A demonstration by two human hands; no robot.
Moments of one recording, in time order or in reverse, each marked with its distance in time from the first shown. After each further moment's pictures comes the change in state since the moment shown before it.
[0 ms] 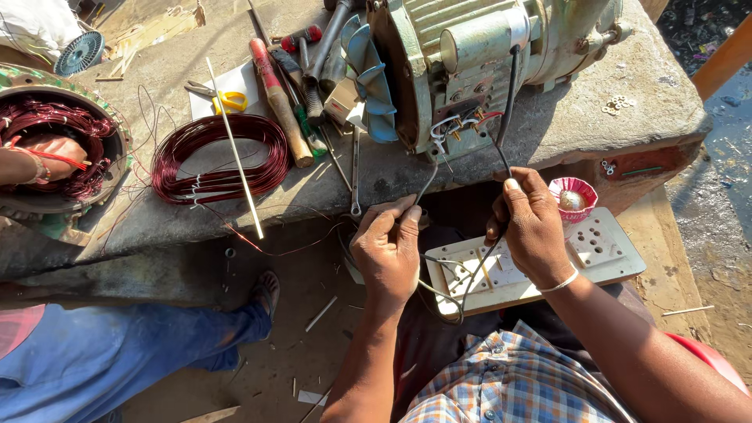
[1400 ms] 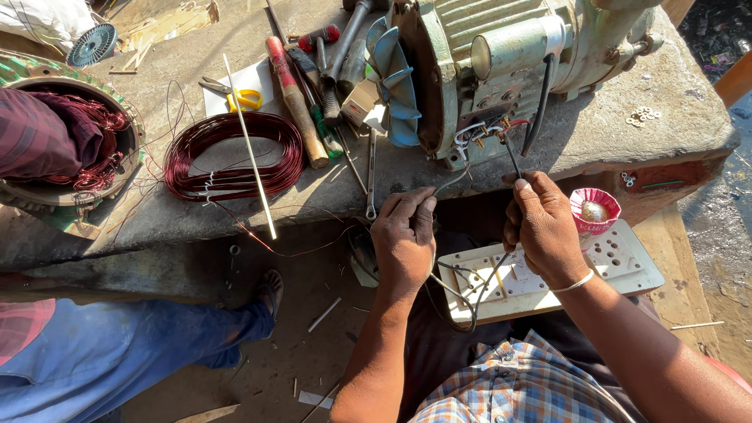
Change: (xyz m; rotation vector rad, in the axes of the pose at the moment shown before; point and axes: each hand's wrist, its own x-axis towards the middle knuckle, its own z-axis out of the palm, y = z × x) left_hand 0.019 -0.028 0.005 0.168 -0.056 0.053; right_hand 0.012 -0.006 0.011 -0.069 0.009 0.100
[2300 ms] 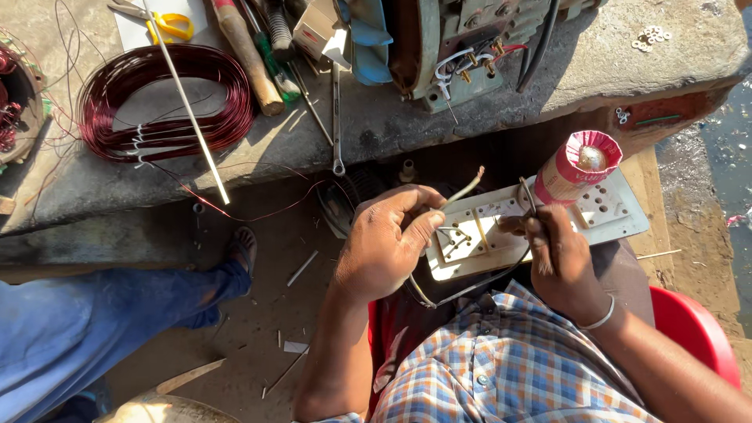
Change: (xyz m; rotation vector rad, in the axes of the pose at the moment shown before) left_hand -0.005 0.033 -0.044 -0.303 -0.630 -0.345; right_hand -0.084 0.040 -0.056 -0.690 -0.108 -0.487
